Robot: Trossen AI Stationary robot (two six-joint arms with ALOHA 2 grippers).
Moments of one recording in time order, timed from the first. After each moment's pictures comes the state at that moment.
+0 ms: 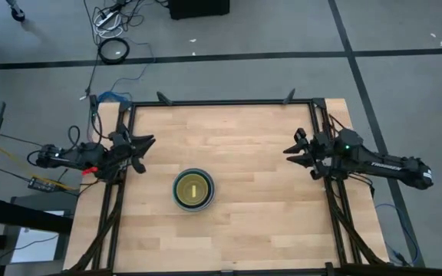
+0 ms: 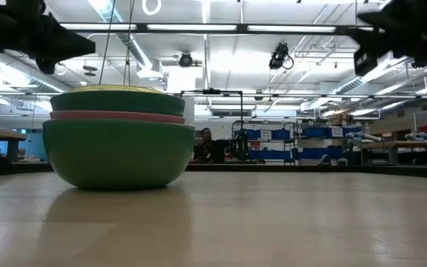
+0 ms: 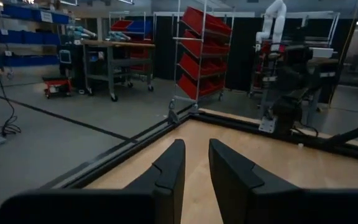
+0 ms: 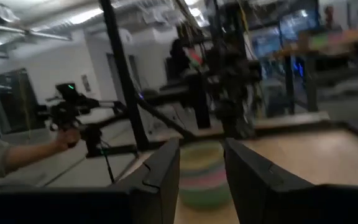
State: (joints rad) left arm -0.22 0.00 0.23 -0.16 -0.71 -0.06; right arm -0.30 0.24 0.13 0.32 -0.47 0.28
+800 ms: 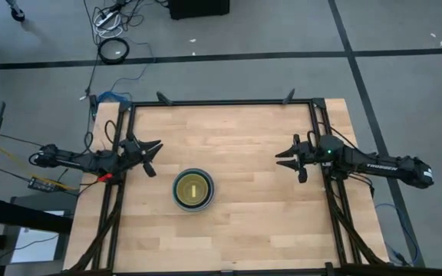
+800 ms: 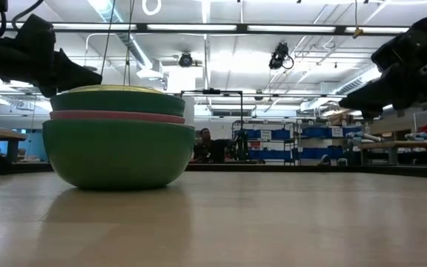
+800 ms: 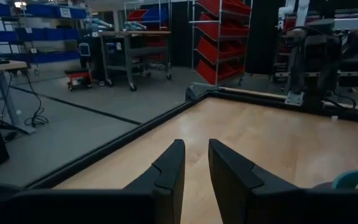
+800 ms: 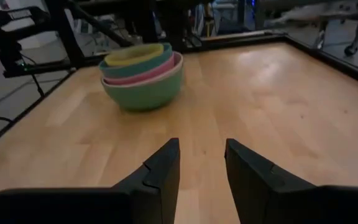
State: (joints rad) left arm -0.22 0.03 0.03 0.01 -0.79 -0.03; right arm -0.29 0.26 0.01 0.06 -0.28 0.05
